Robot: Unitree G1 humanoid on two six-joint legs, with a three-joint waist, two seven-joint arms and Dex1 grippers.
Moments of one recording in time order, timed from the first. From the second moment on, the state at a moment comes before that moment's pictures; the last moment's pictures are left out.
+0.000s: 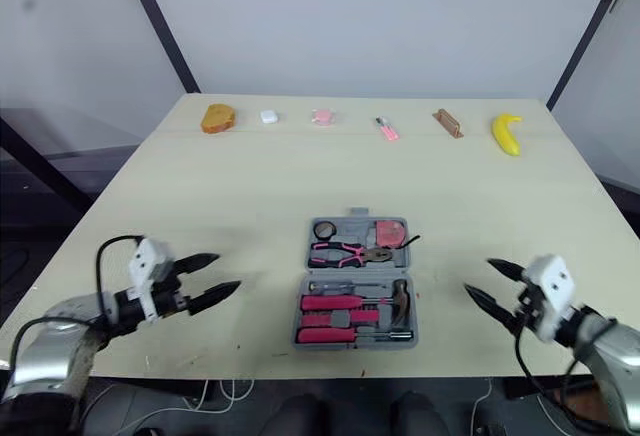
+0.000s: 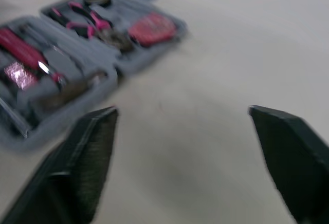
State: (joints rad) left arm -0.05 0.72 0.22 0.18 -0.37 0.15 -1.08; right arm 0.15 -0.63 -0.22 -0.14 0.42 0.11 0.91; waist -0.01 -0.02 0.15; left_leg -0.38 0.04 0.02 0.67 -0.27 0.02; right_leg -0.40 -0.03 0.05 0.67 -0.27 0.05
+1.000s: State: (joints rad) left arm -0.47 0.54 -0.12 0.65 -0.13 -0.02 -1.25; right arm -0.27 -0.52 0.17 0.26 0.11 0.05 0.97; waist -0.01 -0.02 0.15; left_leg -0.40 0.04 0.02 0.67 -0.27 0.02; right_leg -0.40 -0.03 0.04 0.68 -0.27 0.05
